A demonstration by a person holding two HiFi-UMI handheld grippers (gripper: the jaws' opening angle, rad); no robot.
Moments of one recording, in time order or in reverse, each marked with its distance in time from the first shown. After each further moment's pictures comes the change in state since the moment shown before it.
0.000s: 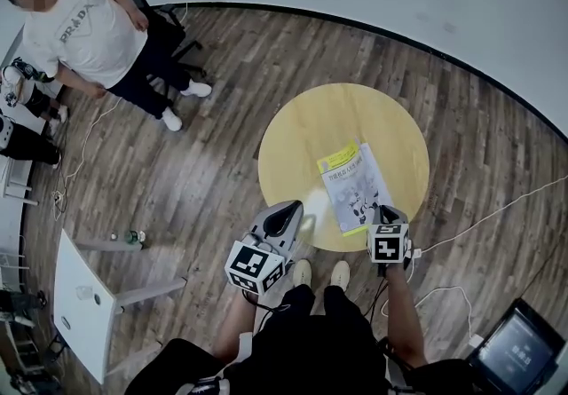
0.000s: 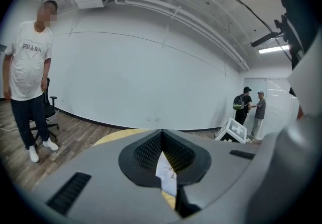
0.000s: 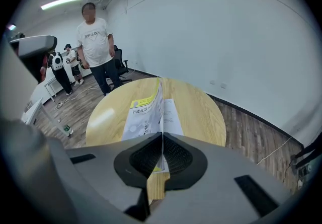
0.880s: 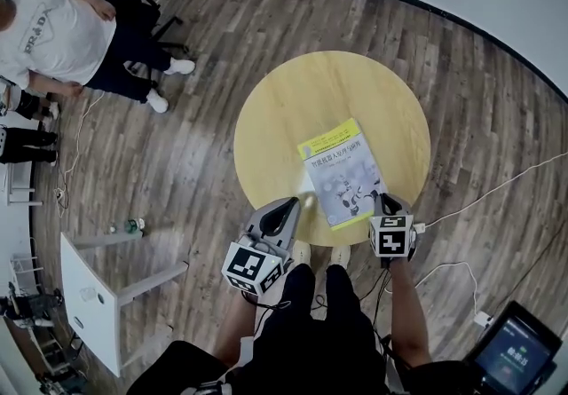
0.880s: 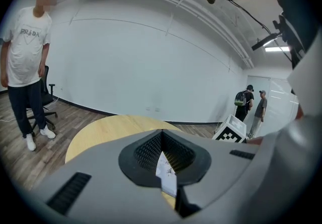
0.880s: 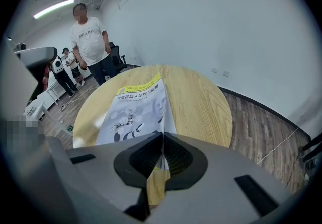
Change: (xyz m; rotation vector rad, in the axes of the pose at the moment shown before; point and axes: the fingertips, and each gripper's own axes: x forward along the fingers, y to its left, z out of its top) left arm 0.057 -0.010 -0.061 -0.046 0.095 0.000; right arm 0.050 -0.037 -0.050 0.063 0.073 0.054
